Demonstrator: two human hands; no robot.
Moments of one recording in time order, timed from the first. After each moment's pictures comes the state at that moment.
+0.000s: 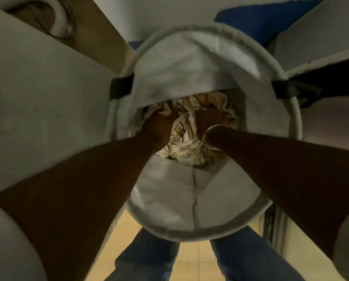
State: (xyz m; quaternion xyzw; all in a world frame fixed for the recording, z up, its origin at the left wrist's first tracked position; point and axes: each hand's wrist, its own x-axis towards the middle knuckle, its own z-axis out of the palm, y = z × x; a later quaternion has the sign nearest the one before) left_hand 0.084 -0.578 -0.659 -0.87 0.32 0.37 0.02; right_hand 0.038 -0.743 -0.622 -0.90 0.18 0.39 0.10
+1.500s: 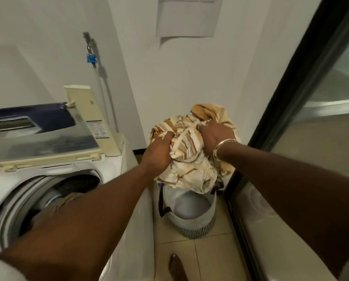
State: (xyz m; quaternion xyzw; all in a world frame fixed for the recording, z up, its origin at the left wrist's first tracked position) left_hand 0.018 -0.533 0.050 -0.90 0.36 0.02 -0.24; right_hand -0.065 -0.719 0.115 -0.99 0.15 0.02 -0.02
